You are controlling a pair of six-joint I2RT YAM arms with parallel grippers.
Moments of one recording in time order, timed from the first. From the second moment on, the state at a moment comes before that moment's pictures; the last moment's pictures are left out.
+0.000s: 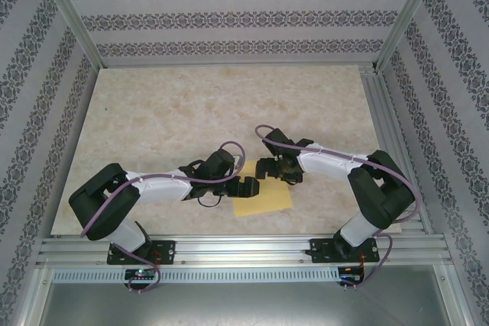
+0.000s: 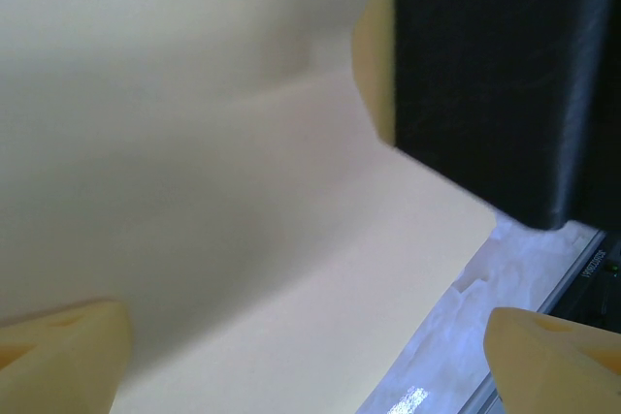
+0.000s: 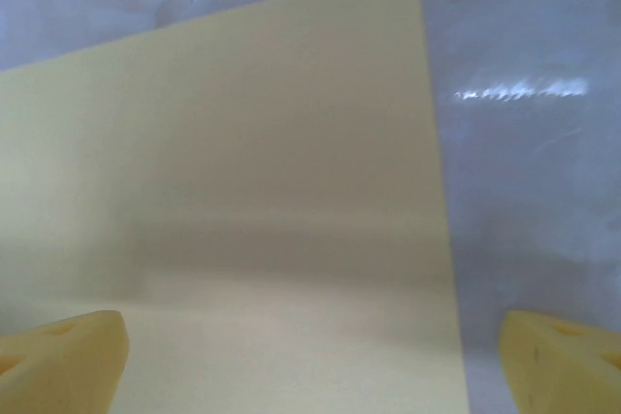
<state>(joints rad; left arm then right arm) -0.87 1.55 0.66 0.02 0.33 -0.82 0.67 1.61 0.86 -0.57 -0.01 0.68</state>
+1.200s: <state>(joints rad) -0.87 1.55 0.67 0.02 0.33 -0.82 0.75 1.61 0.87 -0.51 -0.04 0.74</state>
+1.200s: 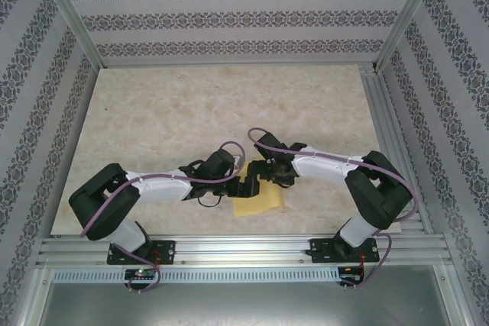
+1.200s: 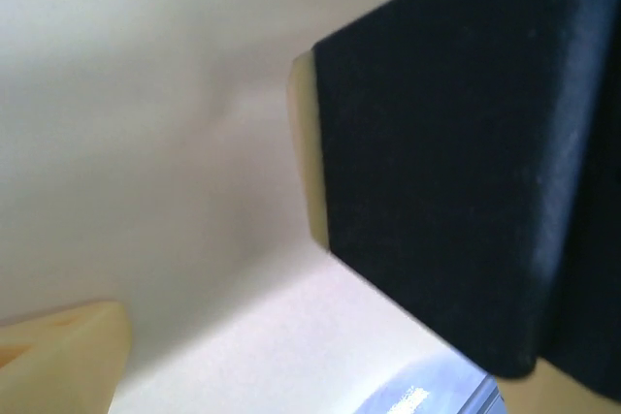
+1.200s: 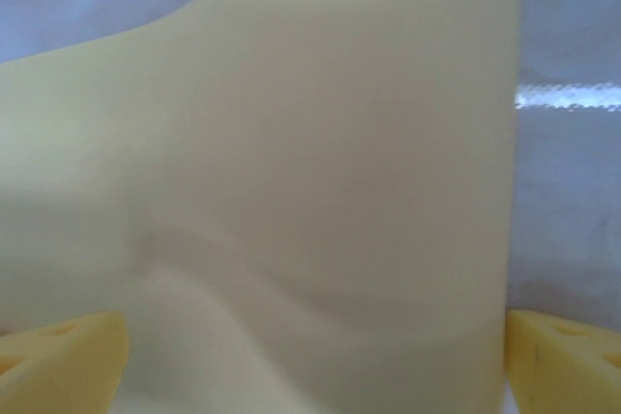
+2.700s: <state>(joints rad) -0.50 1.17 0.78 0.10 0.58 -1.00 0.22 1.07 0.65 0.21 -0.76 0.96</state>
